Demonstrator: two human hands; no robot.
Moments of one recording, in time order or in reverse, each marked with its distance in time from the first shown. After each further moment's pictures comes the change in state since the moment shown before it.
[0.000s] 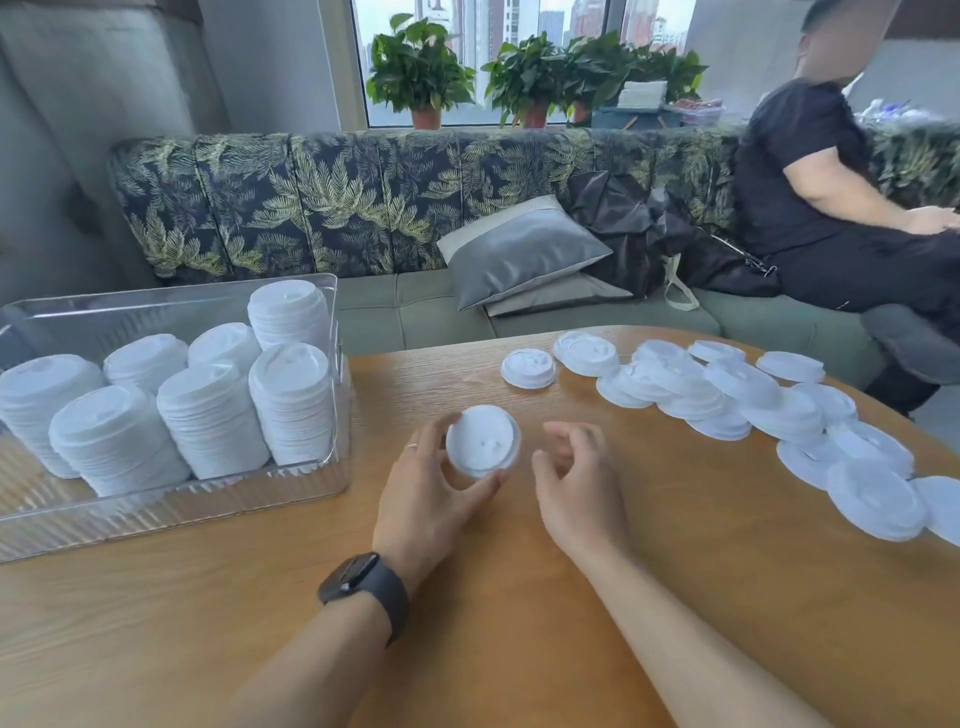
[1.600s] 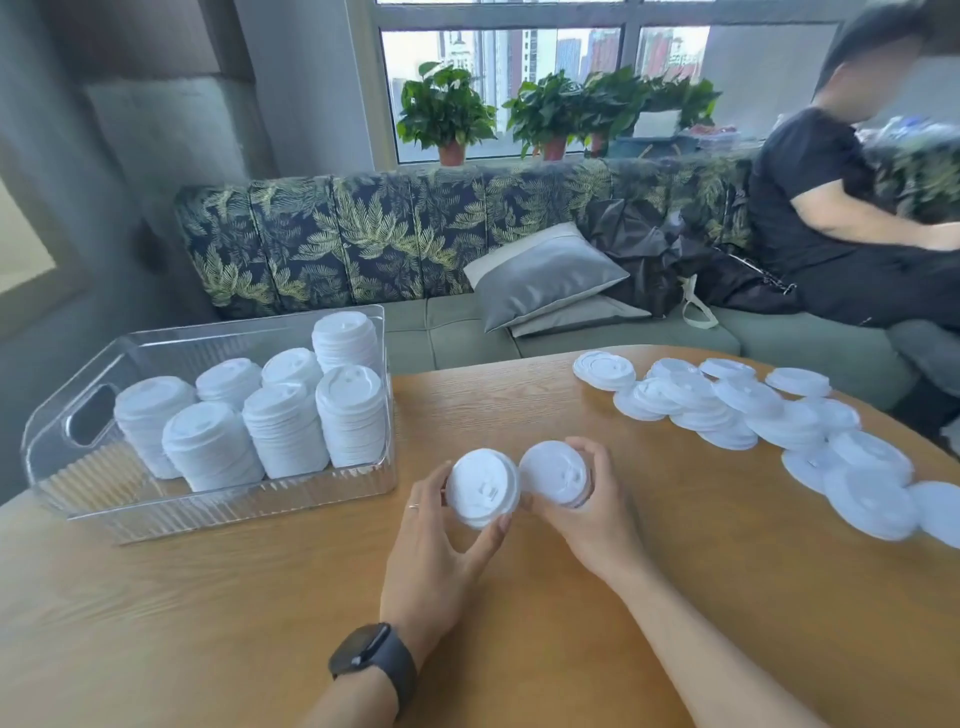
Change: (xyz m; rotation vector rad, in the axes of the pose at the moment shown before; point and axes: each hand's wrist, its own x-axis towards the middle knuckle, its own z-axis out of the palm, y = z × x) left_hand -0.073 0.007 -0.038 0.013 0.051 -0.046; right_hand -0.040 -0.022 -0.024 0.137 -0.171 0.072
